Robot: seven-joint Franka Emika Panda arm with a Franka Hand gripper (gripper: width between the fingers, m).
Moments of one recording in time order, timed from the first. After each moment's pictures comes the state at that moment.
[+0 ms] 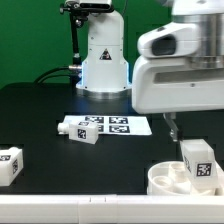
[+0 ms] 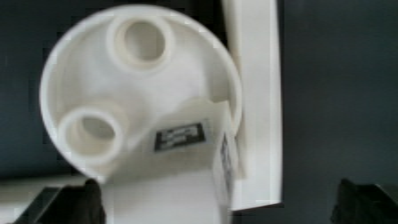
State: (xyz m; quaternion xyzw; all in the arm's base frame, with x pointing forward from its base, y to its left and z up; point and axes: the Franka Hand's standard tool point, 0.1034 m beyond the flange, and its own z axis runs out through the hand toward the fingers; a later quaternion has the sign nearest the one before) arm 0.631 0.114 0.098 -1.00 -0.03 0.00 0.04
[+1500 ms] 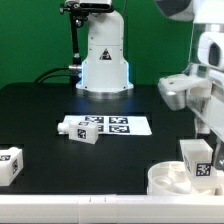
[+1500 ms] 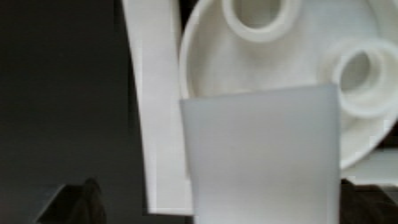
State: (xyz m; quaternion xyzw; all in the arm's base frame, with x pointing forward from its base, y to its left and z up) arm 0.648 0.112 0.078 -0.71 -0.70 -0.01 -0.05
